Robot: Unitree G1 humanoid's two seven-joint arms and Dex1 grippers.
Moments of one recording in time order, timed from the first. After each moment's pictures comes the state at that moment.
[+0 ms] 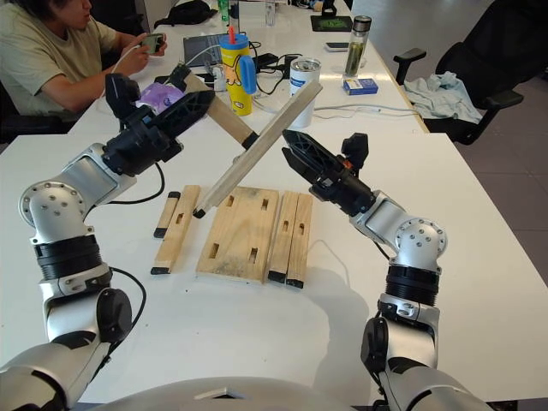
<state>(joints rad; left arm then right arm) -0.69 0.30 0.38 0.02 -1.11 1.04 -0.58 -0.51 -0.22 -0.39 0.09 1.33 1.13 0.55</state>
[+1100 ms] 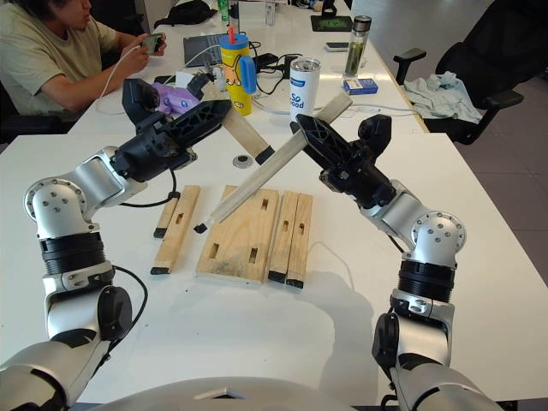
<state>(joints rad) -0.70 0.30 0.34 0.05 -1.28 1.14 -0.54 -0.52 -0.29 -0.37 0.07 1.43 1.09 0.65</state>
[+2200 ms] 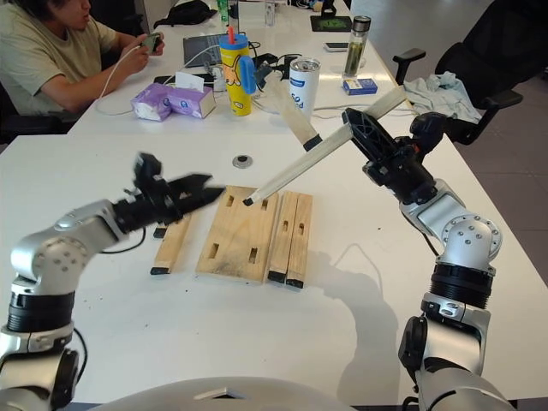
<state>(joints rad) -0.23 0.64 -0.09 -0.27 -0.68 0.67 -0.77 -0.50 -0.47 -0.39 0.17 1.15 0.85 0.86</state>
